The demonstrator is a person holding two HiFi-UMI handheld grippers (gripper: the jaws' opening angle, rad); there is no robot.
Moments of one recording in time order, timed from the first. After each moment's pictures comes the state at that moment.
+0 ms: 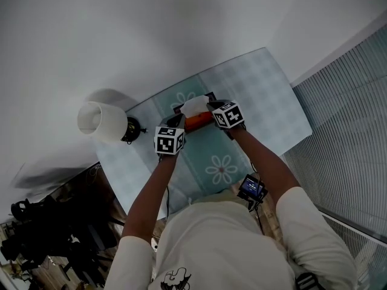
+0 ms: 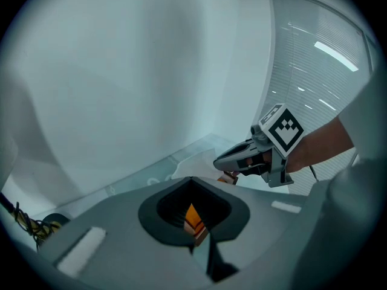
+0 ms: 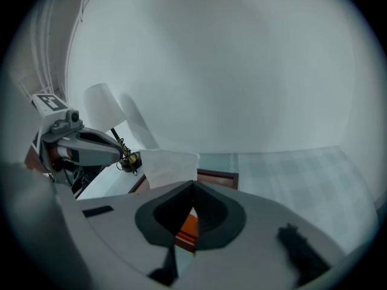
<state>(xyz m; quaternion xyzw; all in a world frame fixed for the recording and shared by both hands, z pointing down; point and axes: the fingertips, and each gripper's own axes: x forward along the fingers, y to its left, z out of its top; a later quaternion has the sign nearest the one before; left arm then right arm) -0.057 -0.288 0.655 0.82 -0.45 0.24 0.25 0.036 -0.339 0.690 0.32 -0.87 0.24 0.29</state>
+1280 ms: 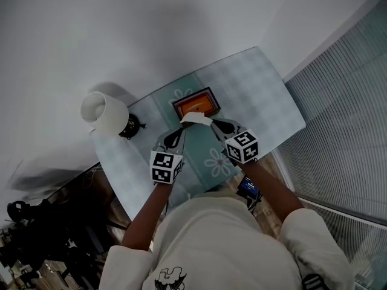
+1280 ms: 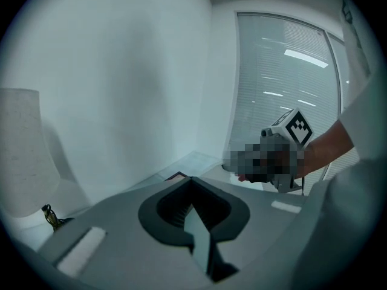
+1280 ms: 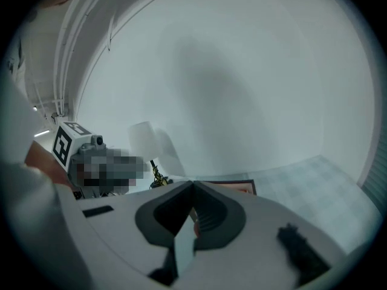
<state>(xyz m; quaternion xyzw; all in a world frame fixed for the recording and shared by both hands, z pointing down) -0.058 -0.182 0.561 0.87 -0.43 0.18 0.16 0.039 -0.204 0.567 0.36 -0.90 0.20 0.16</state>
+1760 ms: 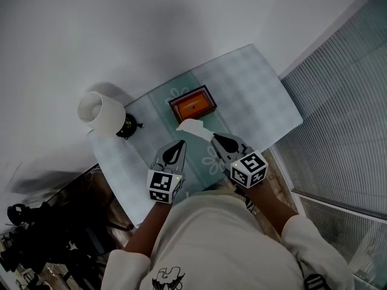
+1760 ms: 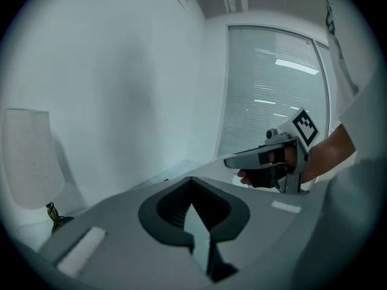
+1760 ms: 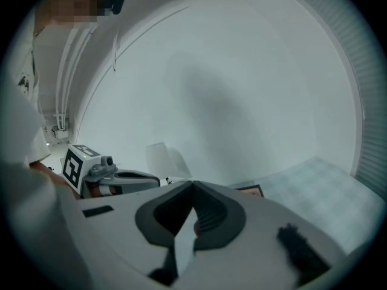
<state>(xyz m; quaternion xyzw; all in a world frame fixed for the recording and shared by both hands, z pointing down) -0.046 -0.126 0.517 0.89 -0.41 0.14 0.14 0.040 -0.134 0.501 0.38 -0.90 0.20 0.08</state>
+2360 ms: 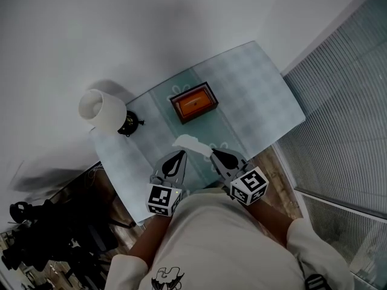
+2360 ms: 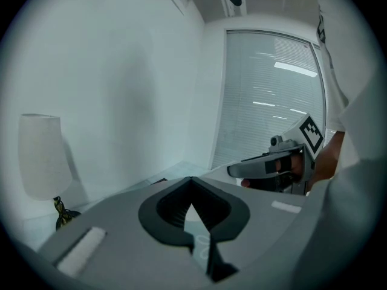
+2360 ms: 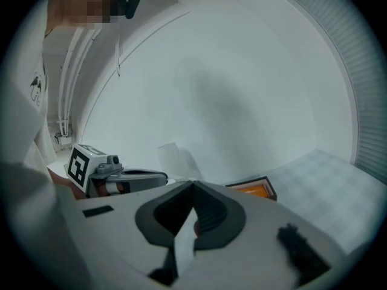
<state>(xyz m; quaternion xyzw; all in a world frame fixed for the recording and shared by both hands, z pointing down) -0.050 -0.083 0.500 0.89 -0.41 0.13 0.14 0.028 -0.077 0.491 0.37 -0.90 0.22 0.07</state>
